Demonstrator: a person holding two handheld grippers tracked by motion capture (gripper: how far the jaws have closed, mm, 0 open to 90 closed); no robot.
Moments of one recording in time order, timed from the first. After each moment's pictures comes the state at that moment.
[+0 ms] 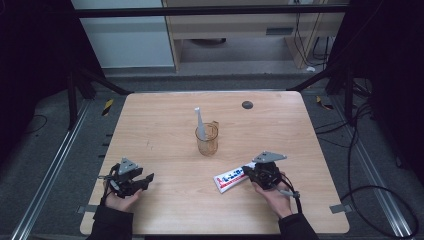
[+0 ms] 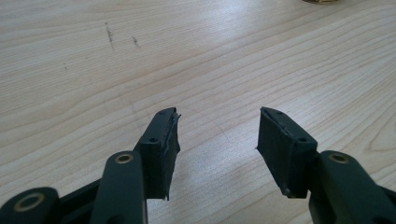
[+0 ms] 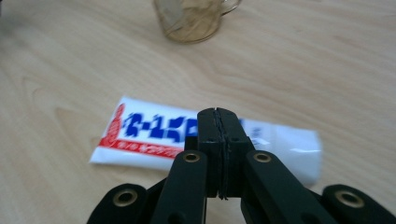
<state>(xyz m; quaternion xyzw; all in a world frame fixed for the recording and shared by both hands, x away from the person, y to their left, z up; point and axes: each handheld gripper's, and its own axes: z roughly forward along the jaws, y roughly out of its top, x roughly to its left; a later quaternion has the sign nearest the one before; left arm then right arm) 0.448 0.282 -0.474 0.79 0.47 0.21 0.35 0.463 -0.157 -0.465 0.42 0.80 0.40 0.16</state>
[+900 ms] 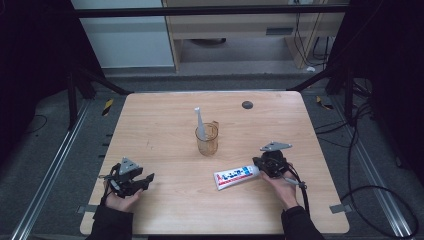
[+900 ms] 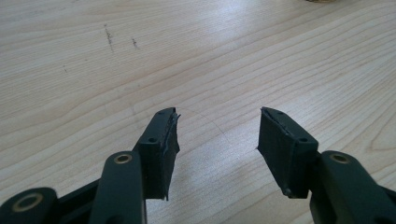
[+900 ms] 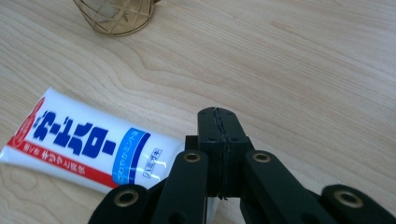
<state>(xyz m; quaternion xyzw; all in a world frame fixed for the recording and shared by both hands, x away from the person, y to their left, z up) 0.448 0.281 -0.474 0.79 0.46 0.22 0.34 0.494 -0.181 -0.473 0.46 0.79 0.36 0.17</state>
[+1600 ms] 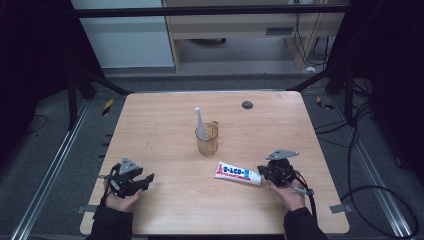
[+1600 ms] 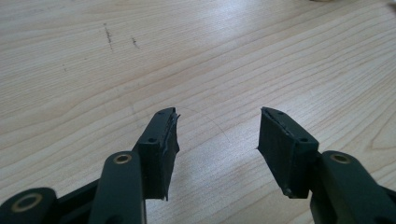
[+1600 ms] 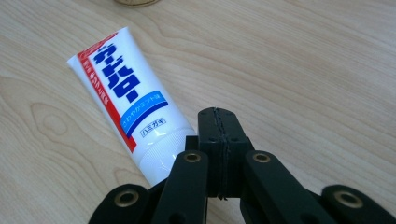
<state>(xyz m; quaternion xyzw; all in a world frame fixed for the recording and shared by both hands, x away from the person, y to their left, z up) 0.448 0.281 -0.474 0.79 0.46 0.21 0.34 0.467 -0.192 -0.470 0.44 0.81 0.35 0.16</state>
